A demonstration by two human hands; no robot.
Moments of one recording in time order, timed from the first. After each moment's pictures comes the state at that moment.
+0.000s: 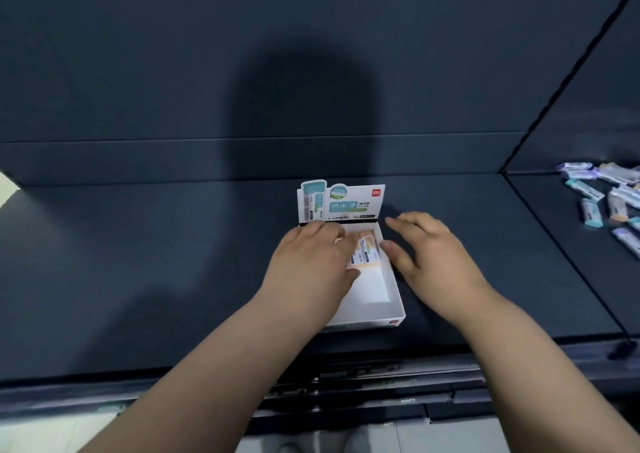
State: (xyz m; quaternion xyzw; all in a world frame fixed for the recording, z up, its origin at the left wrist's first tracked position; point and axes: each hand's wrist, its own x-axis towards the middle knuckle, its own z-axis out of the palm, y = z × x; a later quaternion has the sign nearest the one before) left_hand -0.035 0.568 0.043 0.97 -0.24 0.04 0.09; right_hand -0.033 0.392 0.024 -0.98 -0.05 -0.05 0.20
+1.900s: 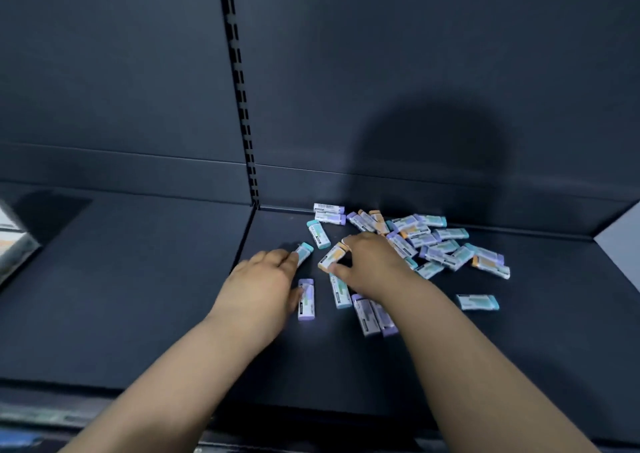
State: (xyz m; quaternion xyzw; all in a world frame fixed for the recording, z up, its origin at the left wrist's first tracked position) left_hand -0.008 0.099 0.022 0.99 -0.10 -0.01 0.04; right_hand 0.057 -0.063 0.017 -0.98 -0.10 0.11 0.15
